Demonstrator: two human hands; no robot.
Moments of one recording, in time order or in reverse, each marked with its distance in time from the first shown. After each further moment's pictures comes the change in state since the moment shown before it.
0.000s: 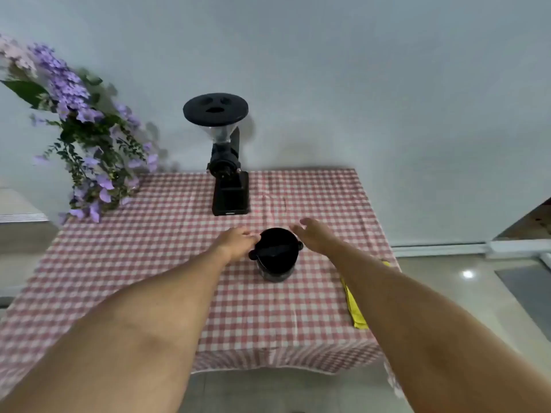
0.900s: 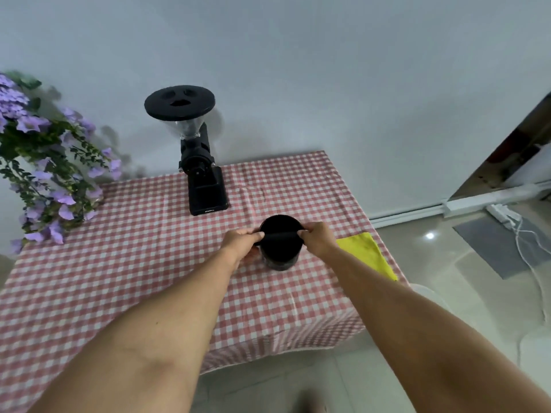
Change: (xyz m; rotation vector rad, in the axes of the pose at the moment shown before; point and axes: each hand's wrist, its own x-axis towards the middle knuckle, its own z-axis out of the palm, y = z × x) left_hand 0.011 0.001 0.044 -0.575 -0.069 -0.061; right_hand -0.052 0.034 0.024 0.321 0.271 0.140
